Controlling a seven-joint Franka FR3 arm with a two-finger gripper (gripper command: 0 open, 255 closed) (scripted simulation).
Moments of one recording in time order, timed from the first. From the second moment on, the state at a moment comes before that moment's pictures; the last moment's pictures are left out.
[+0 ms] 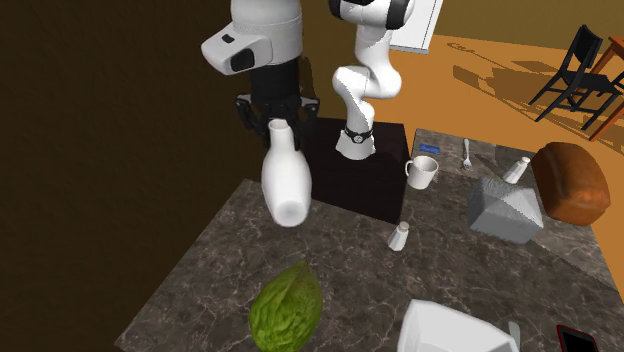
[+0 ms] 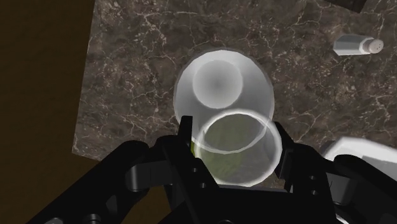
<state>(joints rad) -0.09 0.23 -0.27 -1.23 0.05 1.42 -0.36</state>
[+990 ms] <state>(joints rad) 0.10 -0.15 -0.12 -1.60 -0.02 1.42 -0.04</state>
